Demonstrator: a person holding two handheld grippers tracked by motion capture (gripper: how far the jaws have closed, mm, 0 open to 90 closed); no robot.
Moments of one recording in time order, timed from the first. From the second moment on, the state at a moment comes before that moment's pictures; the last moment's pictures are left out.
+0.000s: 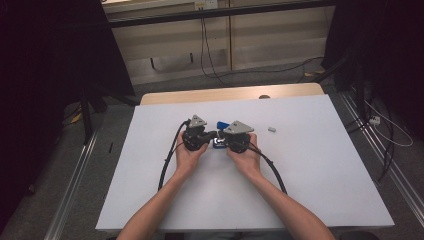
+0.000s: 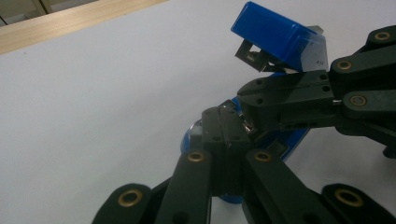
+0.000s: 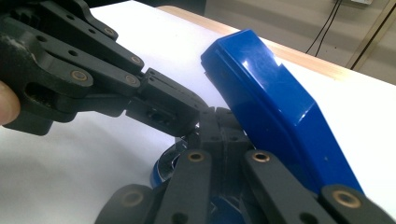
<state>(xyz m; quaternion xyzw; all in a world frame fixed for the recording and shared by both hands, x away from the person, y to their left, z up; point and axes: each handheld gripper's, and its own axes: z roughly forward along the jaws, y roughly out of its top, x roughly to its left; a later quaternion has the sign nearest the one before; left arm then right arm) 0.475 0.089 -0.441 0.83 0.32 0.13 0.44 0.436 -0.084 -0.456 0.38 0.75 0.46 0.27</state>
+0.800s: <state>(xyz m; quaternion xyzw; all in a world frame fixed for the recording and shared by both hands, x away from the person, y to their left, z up) 0.475 0.089 -0.441 0.83 0.32 0.13 0.44 0.440 -0.082 -0.445 0.39 0.74 0.47 0.29</state>
